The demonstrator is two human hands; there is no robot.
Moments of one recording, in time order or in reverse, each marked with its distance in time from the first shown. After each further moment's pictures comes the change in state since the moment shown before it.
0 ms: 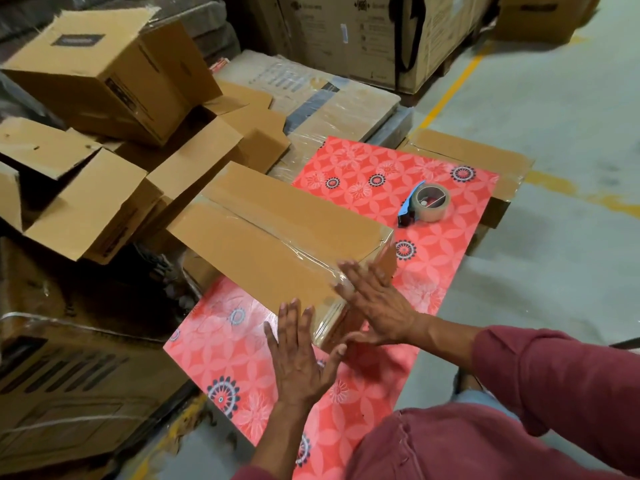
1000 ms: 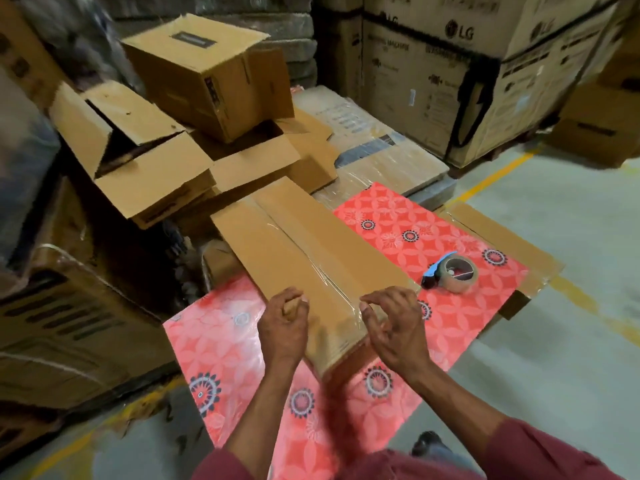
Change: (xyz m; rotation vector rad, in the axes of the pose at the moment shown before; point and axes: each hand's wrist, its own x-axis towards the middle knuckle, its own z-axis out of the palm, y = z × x) left_hand 0.089 0.011 -0.052 -0.718 0.333 -0.782; right_hand 0.056 -0.020 -0.063 0.360 0.280 0.383
